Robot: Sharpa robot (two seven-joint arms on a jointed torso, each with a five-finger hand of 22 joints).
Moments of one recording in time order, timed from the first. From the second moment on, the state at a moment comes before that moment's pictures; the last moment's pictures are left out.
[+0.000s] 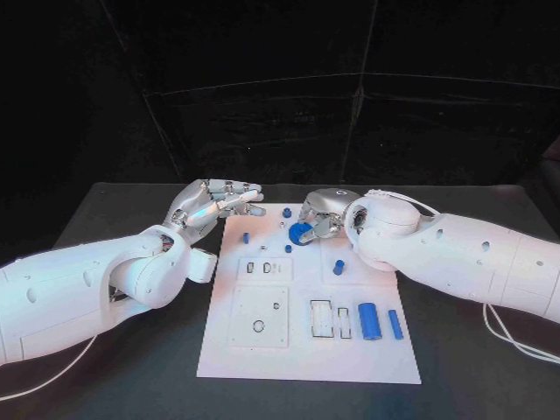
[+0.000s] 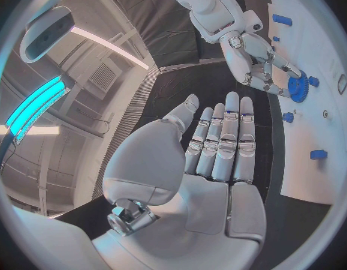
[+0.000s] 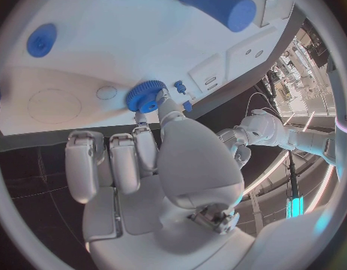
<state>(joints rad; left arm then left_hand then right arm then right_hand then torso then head) 1.23 -0.89 -0.12 1.56 -0.05 -0.23 0.61 1.27 0.06 0.18 -0.14 0.06 0.99 0.22 0.08 0.07 1.06 0.16 0.10 0.07 1.15 0.11 0.20 0.15 0.17 0.90 0.22 0.32 0.12 1.26 -0.51 -0.04 1.29 -1.58 -0.14 -0.24 1.41 0.04 -0.04 0.01 0.14 0.94 0.16 0.12 0.08 1.42 0.08 1.37 1.31 1.47 0.01 1.50 1.31 0.04 1.47 0.13 1.53 1.31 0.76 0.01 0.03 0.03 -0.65</state>
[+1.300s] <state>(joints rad) 1.23 -0.89 -0.12 1.56 -0.05 -0.22 0.60 1.27 0.06 0.18 -0.14 0.06 0.99 0.22 0.08 0.07 1.06 0.16 0.10 0.07 1.15 0.11 0.20 0.15 0.17 0.90 0.22 0.32 0.12 1.25 -0.46 -0.04 1.29 -1.59 -0.35 -0.22 1.41 0.07 0.05 -0.01 0.12 0.98 0.16 0.14 0.07 1.43 0.07 1.39 1.31 1.47 -0.01 1.50 1.31 0.04 1.47 0.10 1.53 1.31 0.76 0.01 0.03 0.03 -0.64</state>
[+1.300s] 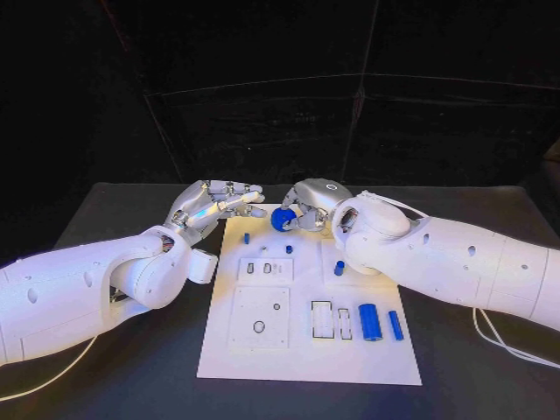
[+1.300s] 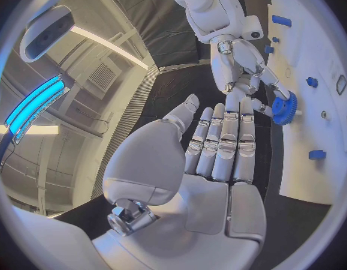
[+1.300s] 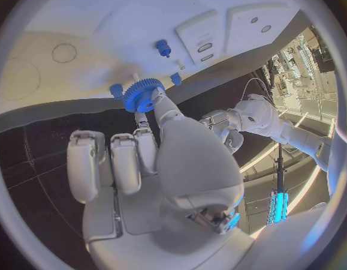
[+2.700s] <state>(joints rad) 1.23 -0.89 -0.12 1.56 -0.05 -0.22 0.60 1.27 0.06 0.18 -0.14 0.06 0.99 0.22 0.08 0.07 1.06 0.16 0.10 0.07 1.15 0.11 0.20 0.15 0.17 0.90 0.22 0.32 0.12 1.25 -0.39 -0.04 1.21 -1.60 -0.24 -0.29 1.29 0.00 0.00 0.05 0.12 0.93 0.17 0.07 0.07 1.42 0.08 1.35 1.31 1.47 0.00 1.50 1.31 0.04 1.47 0.11 1.53 1.31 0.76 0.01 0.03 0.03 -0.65</state>
